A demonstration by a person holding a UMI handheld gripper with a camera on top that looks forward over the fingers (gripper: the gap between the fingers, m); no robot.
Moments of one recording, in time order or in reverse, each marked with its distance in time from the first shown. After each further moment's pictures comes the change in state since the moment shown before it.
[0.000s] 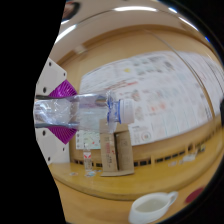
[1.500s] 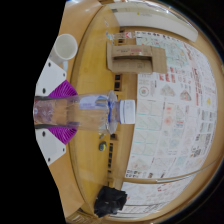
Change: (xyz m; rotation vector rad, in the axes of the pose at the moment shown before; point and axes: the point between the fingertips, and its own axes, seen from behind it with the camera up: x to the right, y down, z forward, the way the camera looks) arm 0.157 -0.343 -0.126 -0.219 0.899 -1.679
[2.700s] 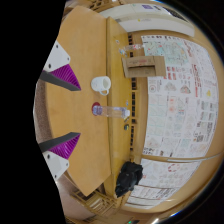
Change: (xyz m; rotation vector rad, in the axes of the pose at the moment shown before) arm -0.029 0.013 -0.372 -0.265 0.125 0.070
